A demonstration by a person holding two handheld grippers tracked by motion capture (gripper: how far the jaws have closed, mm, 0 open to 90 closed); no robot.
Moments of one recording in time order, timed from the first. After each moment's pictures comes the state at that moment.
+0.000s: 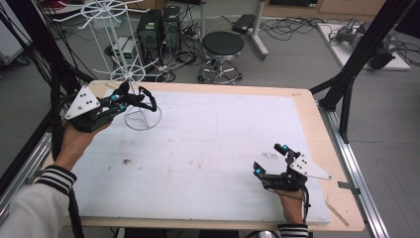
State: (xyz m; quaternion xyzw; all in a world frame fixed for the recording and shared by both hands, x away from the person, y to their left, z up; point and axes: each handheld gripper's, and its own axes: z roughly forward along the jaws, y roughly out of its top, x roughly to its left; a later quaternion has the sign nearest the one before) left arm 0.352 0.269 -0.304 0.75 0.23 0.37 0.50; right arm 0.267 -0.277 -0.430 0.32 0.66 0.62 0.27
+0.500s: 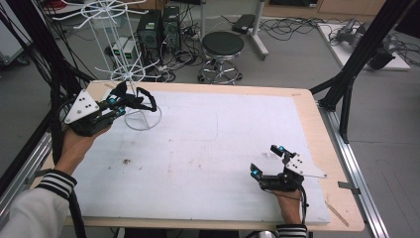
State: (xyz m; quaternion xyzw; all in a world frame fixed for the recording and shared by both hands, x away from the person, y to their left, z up) left arm 0.346 0.272 -0.313 0.74 0.24 0.37 0.50; right arm 0.268 -0.271 -0.434 0.32 0.67 0.61 0.26
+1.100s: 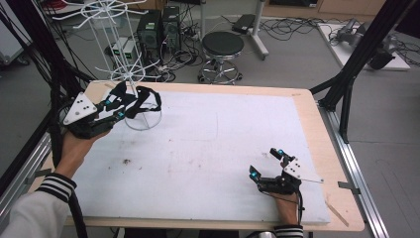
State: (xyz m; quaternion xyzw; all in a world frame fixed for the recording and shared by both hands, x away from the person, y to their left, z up) left arm 0.345 0.278 -0.325 0.73 0.28 0.35 0.51; right arm 0.266 -0.270 -0.451 0.33 0.66 0.62 0.27
